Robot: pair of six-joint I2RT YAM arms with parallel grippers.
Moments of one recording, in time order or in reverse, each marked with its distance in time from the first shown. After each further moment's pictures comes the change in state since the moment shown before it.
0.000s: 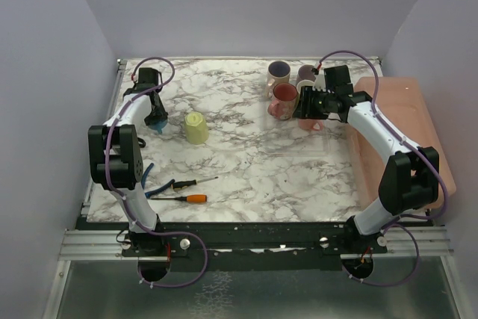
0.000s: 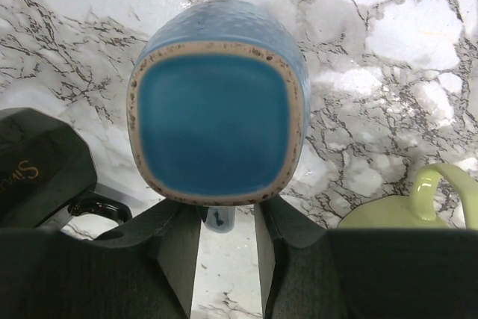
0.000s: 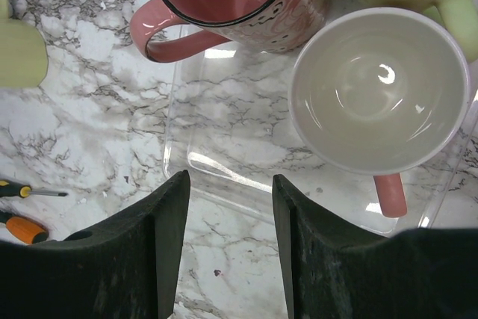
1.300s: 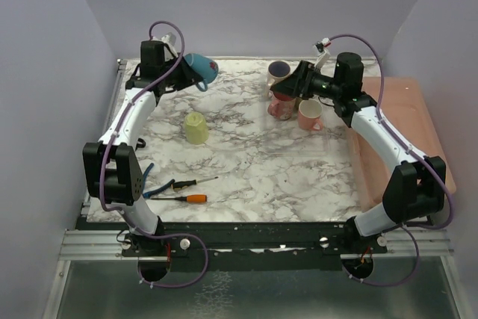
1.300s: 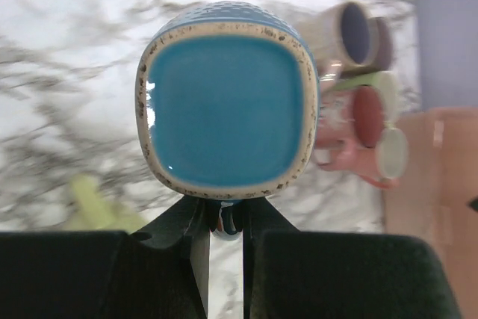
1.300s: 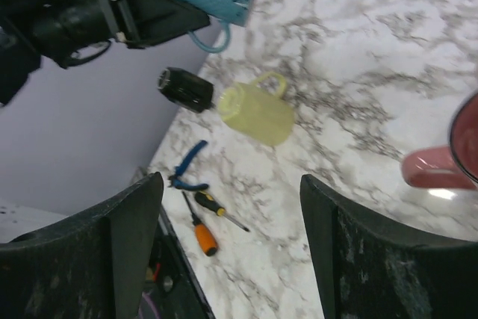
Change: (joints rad) left arm -0.083 -0.133 0.134 0.192 0.577 -0.117; right arm 0.008 -0.076 -0.035 0.479 -0.473 0.309
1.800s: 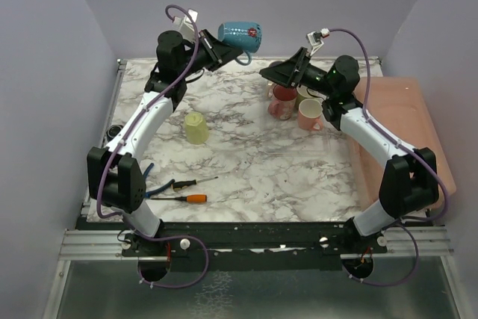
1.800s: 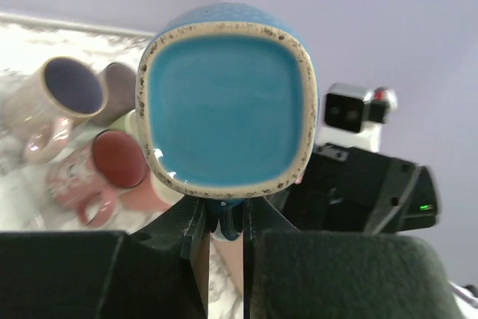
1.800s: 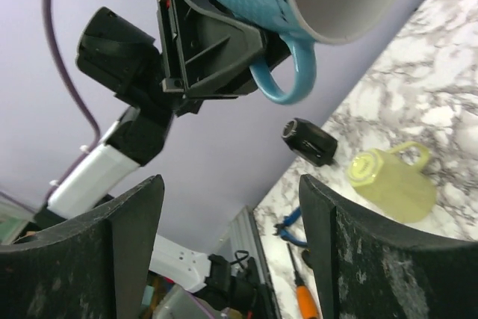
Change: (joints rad) left arm -0.239 -0.057 0.010 0.516 0.181 -0.453; right arm 0.082 0.053 -0.022 0.597 -0.057 0.506
